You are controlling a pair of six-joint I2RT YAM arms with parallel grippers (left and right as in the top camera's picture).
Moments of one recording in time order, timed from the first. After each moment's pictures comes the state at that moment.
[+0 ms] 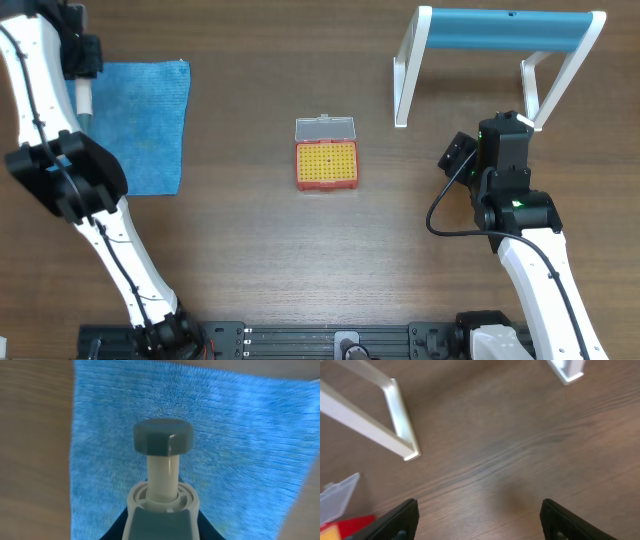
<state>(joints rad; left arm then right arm) 0.38 2.48 2.54 -1.39 -0.10 0.22 0.05 1.13 0.79 -0.54 0.16 0.51</state>
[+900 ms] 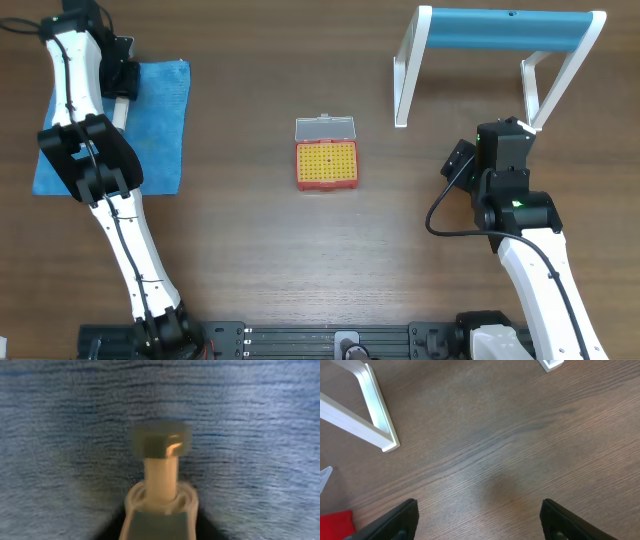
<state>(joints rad) 0.35 2.70 2.54 -1.30 -0.03 0.32 0.05 1.13 0.79 -0.60 0.19 0.51</state>
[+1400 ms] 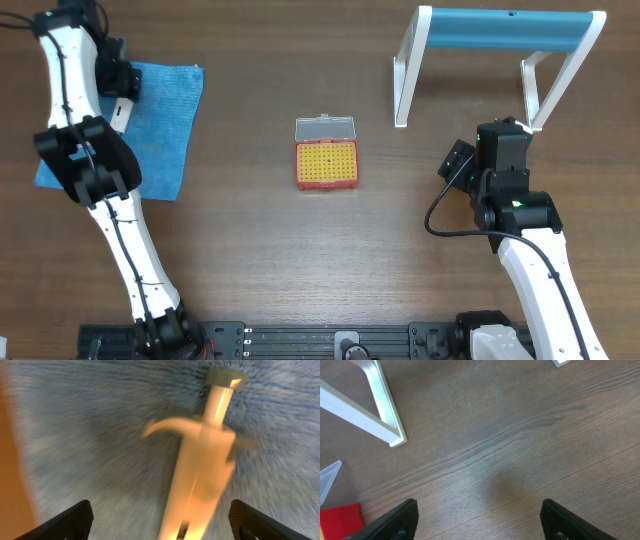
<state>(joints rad) 0.35 2.64 2.56 -1.39 -0.16 0.28 0.05 1.13 0.79 -0.60 0.15 0.51</state>
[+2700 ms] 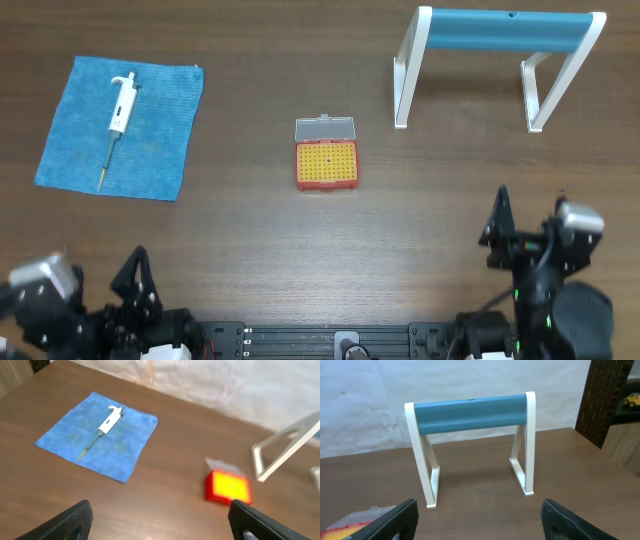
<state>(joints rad) 0.20 0.44 1.38 -1.41 0.10 -0.27 0.05 0.21 0.73 -0.69 0.18 0.08</state>
